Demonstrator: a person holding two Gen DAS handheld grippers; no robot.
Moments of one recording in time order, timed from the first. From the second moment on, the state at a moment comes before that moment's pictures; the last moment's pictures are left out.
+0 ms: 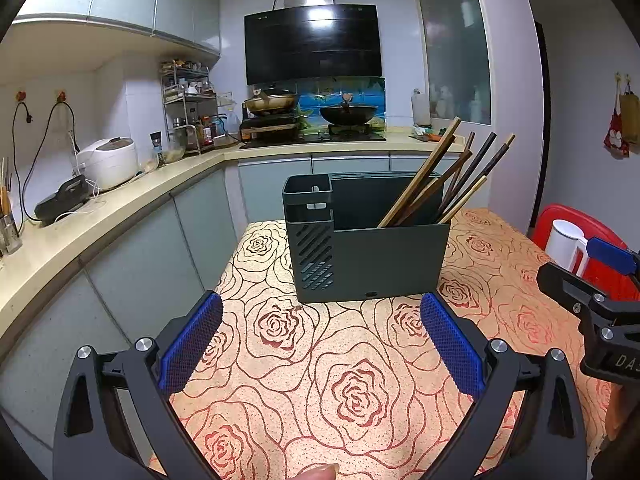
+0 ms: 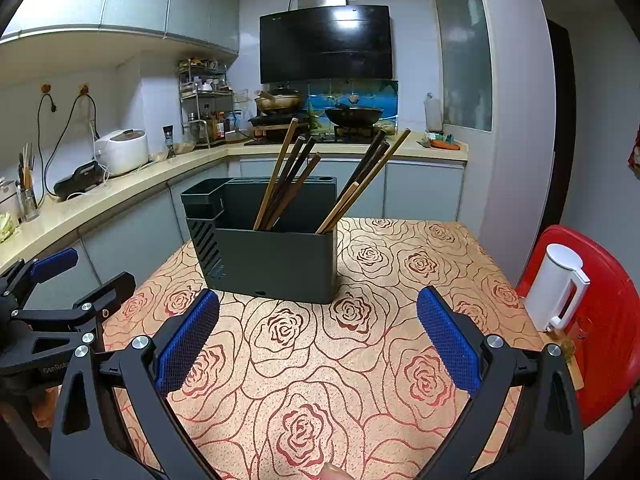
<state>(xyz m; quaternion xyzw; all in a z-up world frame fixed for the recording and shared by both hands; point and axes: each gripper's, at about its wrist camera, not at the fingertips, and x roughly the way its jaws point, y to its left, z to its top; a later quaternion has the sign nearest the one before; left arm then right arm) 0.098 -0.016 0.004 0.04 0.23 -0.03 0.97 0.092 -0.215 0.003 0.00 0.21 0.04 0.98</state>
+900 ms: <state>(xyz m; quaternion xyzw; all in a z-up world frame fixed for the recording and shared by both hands) 0.094 -0.015 0.007 0.03 0.21 -0.05 0.98 0.094 -0.210 -0.003 0.00 0.22 0.04 0.98</state>
